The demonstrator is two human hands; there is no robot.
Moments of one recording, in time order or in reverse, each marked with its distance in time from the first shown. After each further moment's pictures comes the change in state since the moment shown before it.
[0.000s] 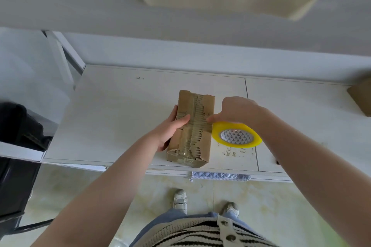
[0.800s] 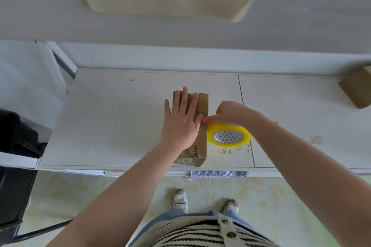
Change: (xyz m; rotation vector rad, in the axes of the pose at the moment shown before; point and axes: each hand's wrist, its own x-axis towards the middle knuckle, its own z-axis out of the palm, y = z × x) left_hand 0.018 0.003 0.053 1.551 0.502 0.390; right_hand 0.015 0.022 0.028 0.228 -0.089 -0.028
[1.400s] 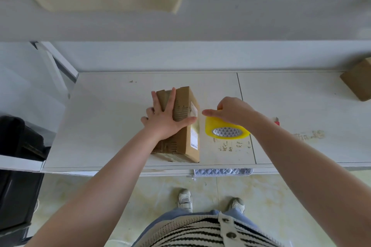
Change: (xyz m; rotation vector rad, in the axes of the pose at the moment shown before) left_hand 0.001 -0.041 -0.029 -0.317 -0.351 -0.300; right_hand -0.007 0.008 0.005 0.017 0.168 0.037
